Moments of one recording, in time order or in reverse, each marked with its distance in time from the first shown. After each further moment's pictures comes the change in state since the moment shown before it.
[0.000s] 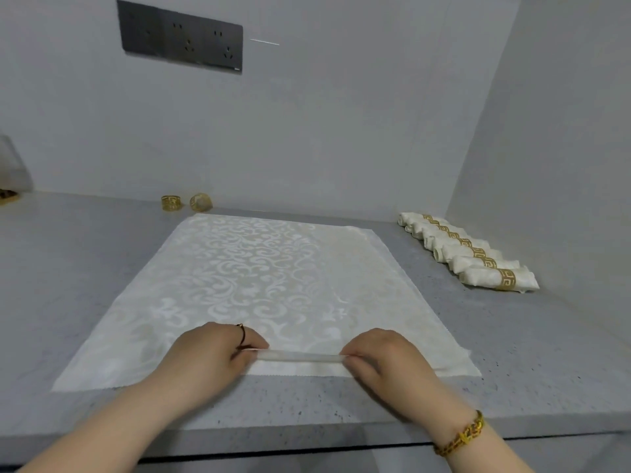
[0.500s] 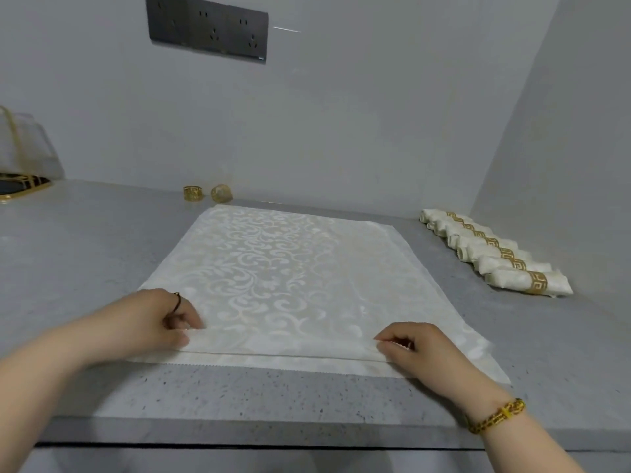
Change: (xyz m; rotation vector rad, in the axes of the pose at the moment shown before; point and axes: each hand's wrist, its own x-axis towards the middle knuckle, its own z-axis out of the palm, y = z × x) left_hand -0.005 -0.076 -0.063 0.098 -0.241 -0.226; right_hand 0.010 0.016 -0.012 0.322 -0.124 0.285
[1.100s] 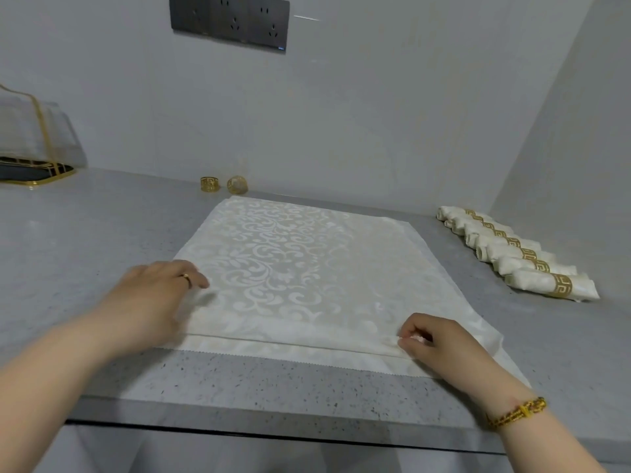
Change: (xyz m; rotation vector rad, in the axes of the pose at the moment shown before) left_hand -0.003 0.001 0.004 0.423 0.205 0.013; right_hand 0.006 0.005 -0.004 -0.141 0.002 0.096
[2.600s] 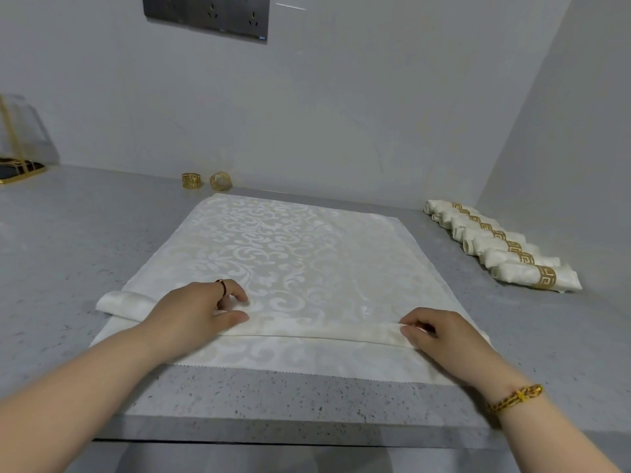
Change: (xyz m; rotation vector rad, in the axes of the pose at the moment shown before) left_hand 0.025 0.045 0.023 -0.496 0.043 0.061; right_hand 0.006 0.027 -0.010 -0.023 0.017 -0.026
